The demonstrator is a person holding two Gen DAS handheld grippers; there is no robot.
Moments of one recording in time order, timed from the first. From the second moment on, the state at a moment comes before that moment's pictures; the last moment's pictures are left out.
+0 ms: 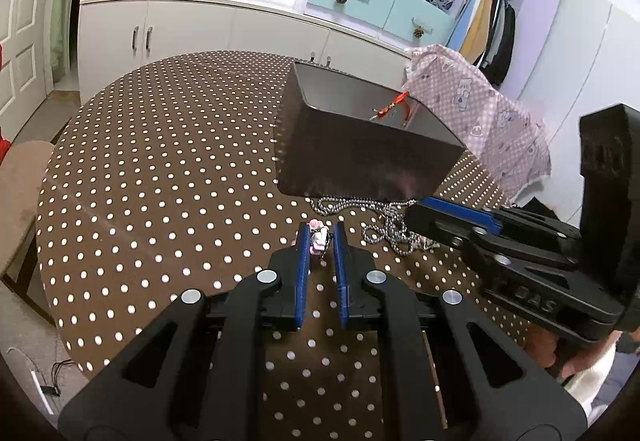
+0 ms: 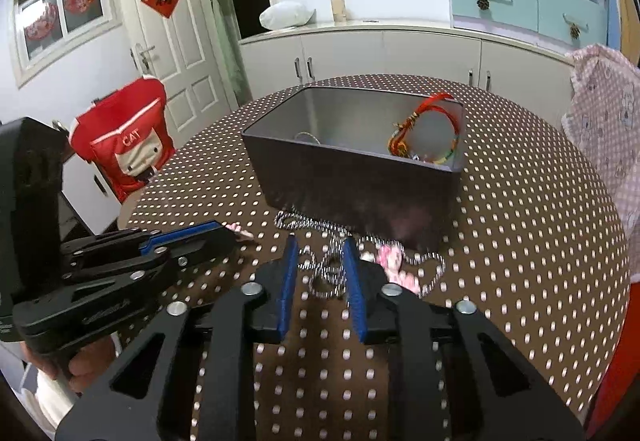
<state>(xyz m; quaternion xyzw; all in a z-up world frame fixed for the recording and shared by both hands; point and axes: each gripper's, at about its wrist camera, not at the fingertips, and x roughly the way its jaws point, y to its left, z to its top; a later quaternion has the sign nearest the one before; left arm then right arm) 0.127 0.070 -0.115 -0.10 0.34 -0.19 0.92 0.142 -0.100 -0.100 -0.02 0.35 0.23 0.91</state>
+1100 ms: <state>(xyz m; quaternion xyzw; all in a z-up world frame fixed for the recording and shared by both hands) 0.136 0.073 -0.117 -0.11 0.33 -0.20 0.91 0.151 -0.079 -0.117 -0.06 0.39 0.18 0.90</state>
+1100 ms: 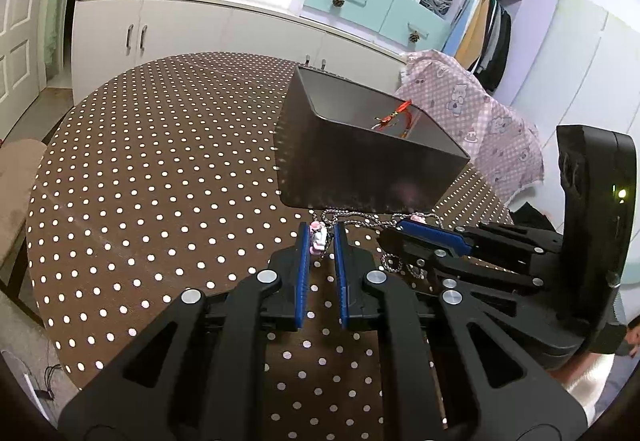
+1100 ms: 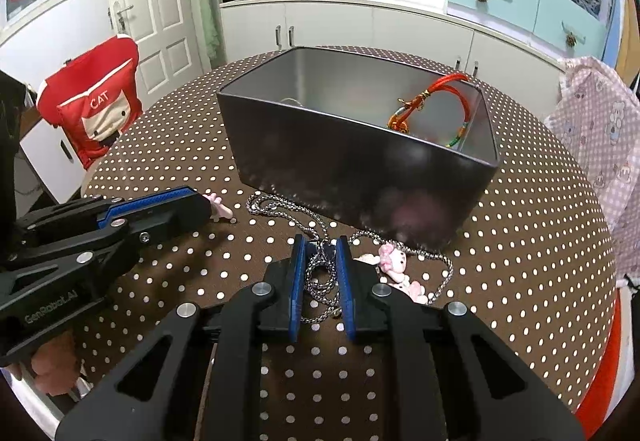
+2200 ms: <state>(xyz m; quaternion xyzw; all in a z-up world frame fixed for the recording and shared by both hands) 0.127 0.051 -0.041 -0.06 0.26 -0.21 0.94 0.114 -0.138 0.012 -0.02 0.22 0.16 0.96</state>
